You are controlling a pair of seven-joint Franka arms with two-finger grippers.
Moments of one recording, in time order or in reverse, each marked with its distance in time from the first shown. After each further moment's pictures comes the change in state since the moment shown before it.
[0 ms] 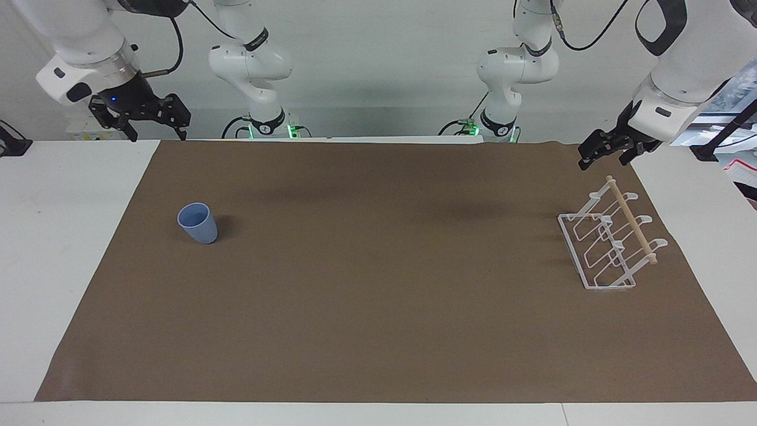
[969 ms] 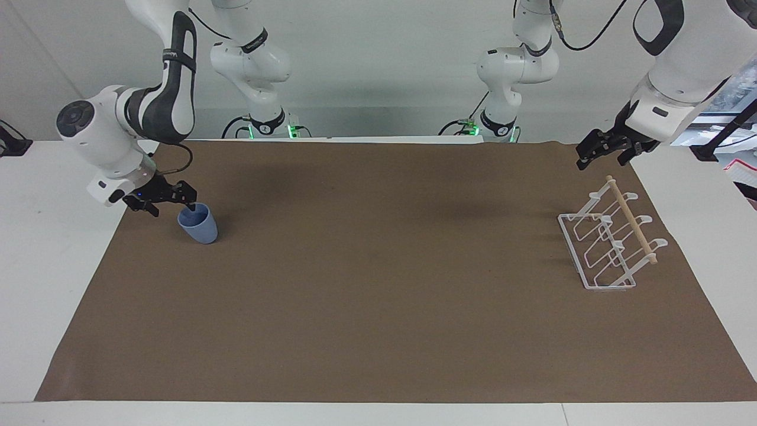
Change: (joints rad) left arm -0.002 0.000 -0.006 -0.001 0.000 -0.001 0.000; right arm -0.181 0.053 -0.007 -0.586 0.077 0.620 -0.255
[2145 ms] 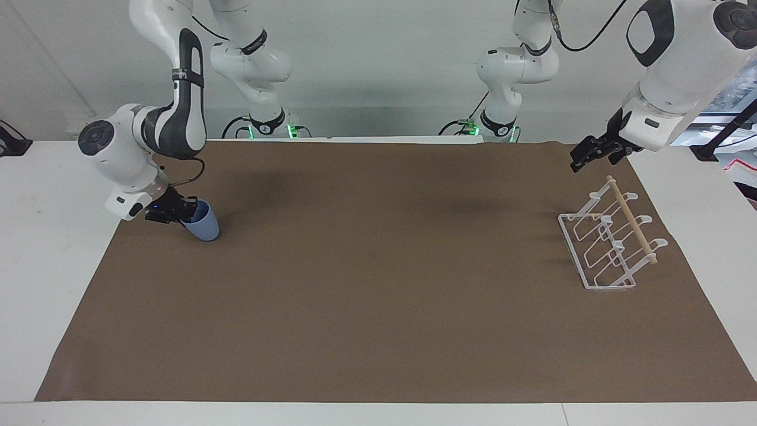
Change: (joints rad) left arm -0.002 -0.025 -0.002 -0.084 0.000 -0.001 -0.190; right arm 0.011 0.050 0.013 -0.014 0.002 0.033 -0.112
